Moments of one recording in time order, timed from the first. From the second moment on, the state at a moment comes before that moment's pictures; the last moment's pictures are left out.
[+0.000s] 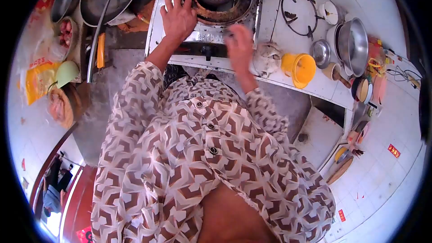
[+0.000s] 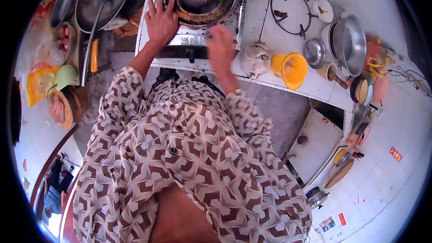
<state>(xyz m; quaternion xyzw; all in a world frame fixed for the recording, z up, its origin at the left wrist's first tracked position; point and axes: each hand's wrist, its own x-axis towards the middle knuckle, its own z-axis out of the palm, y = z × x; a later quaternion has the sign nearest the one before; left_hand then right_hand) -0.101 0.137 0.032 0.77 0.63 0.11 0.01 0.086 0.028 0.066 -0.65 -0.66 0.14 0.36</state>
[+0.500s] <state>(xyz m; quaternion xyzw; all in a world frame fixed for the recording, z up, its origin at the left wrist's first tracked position) -0.106 0.138 0.026 0.77 0.63 0.09 0.01 0.084 0.034 0.069 -0.61 -0.67 0.21 0.38</state>
